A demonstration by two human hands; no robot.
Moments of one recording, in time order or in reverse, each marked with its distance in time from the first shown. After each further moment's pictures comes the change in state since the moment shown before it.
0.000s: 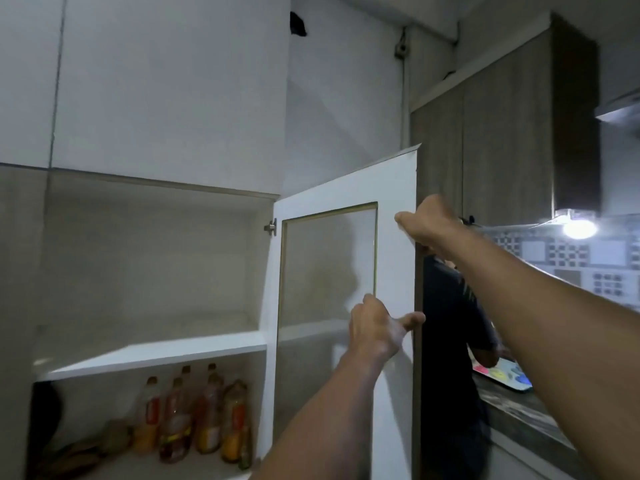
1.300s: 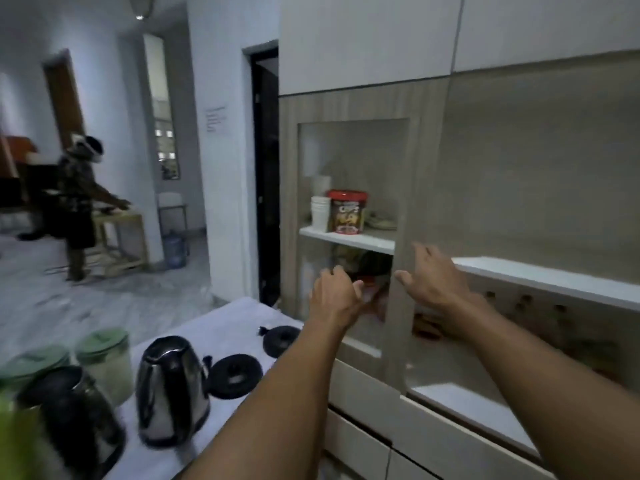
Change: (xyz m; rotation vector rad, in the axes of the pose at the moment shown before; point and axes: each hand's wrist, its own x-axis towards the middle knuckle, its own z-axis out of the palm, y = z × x) left_hand -0.184 -0.317 -0.399 0.704 0.687 -0.679; right_hand -0.312 -0.226 0.391 0.101 -0.840 -0.741
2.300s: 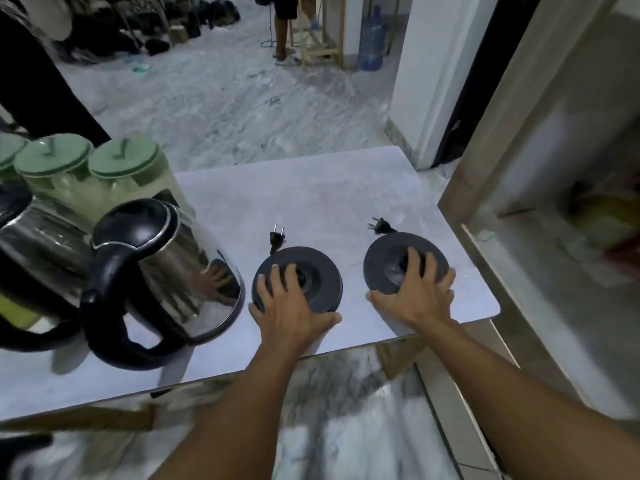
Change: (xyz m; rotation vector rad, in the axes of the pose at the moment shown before) left_hand 0.128 -0.399 0.219 0.268 0.017 -1.114; right_hand 0.208 -0.091 0.569 0.032 -0.826 -0.335
